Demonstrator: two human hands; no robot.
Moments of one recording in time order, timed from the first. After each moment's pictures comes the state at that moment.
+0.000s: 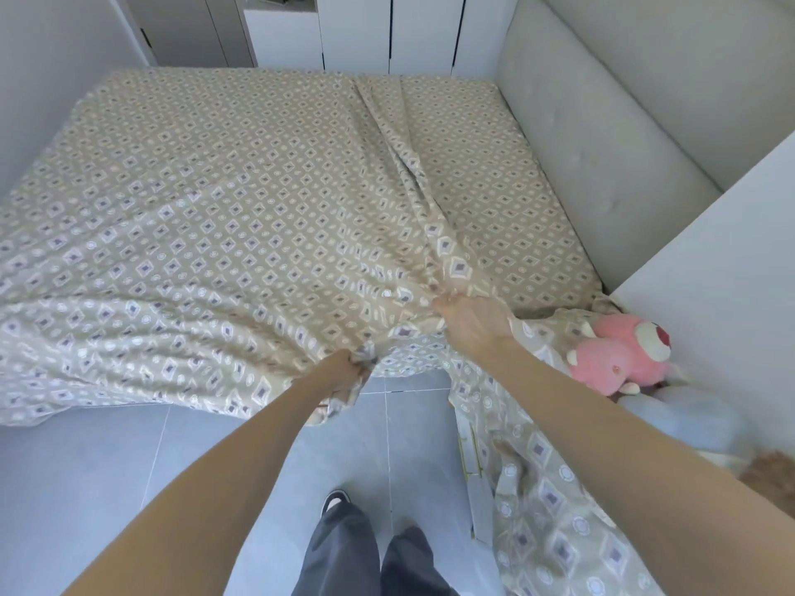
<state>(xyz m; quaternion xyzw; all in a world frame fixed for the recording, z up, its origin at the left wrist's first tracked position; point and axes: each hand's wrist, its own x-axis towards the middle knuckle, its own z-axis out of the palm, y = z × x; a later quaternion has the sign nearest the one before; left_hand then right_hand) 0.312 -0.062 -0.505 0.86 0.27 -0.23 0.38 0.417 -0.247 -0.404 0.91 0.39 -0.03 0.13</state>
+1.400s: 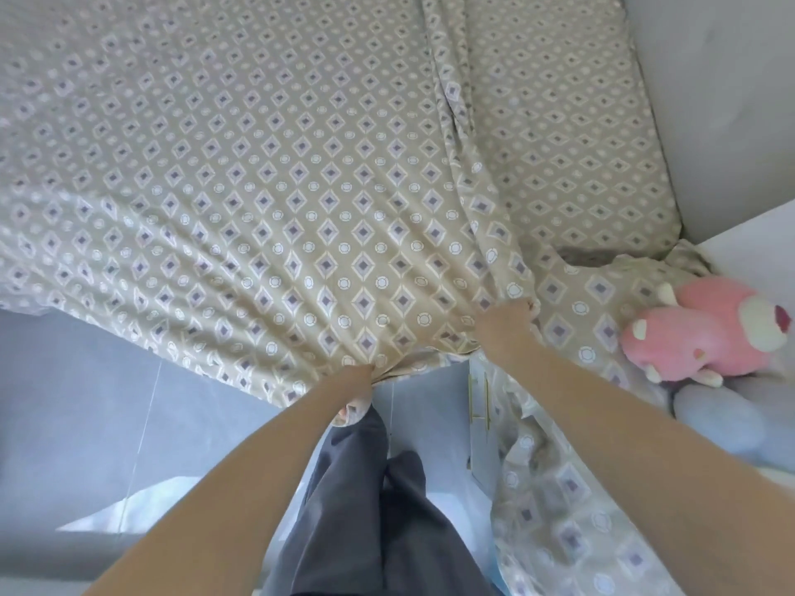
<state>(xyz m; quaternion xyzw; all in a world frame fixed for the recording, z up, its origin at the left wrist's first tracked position) 0.285 -0.104 -0.619 0.81 0.19 -0.48 0.26 0.446 -0.258 -0.553 0.80 0.36 -0.26 0.41</state>
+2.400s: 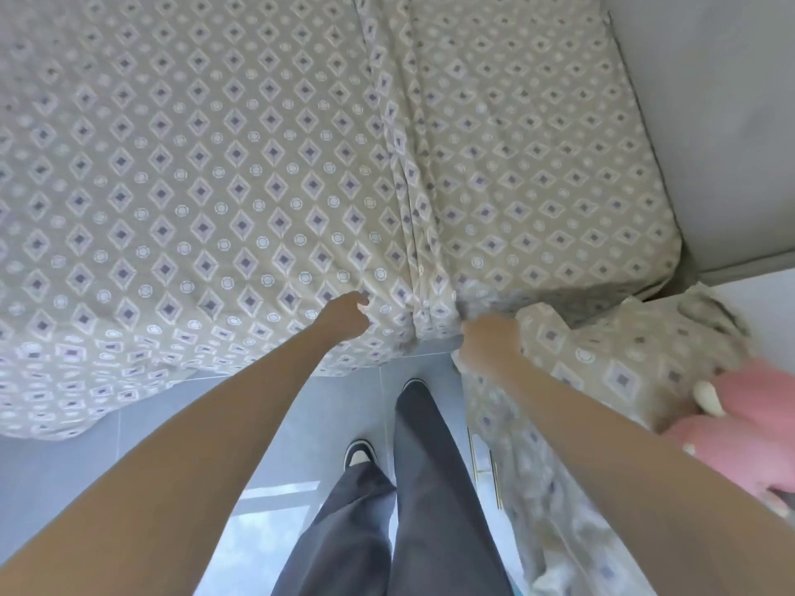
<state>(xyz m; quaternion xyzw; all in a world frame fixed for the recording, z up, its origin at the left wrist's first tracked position) 0.548 0.030 -0.663 0.81 0.31 -0.32 0.38 0.605 -0.187 -0.651 0.92 0.20 -0.34 0.11</state>
